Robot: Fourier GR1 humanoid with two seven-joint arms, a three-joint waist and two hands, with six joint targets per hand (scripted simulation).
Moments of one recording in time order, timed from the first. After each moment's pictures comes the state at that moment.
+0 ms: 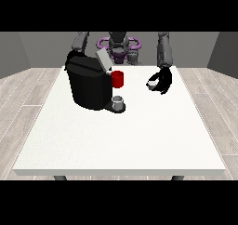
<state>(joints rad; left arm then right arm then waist) -0.56 0.34 0.01 -0.61 -0.63 0.18 -0.23 -0.22 -0.02 -0.05 -1.34 -0.02 -0.16 -0.09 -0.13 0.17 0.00</state>
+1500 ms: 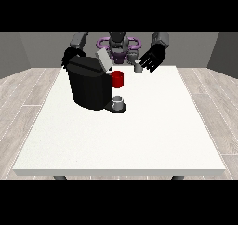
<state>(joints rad) -0.91 0.42 0.08 -0.69 -0.62 -0.12 -0.20 -0.26 -0.03 -0.03 -1.29 -0.04 -0.13 -0.08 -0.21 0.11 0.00</state>
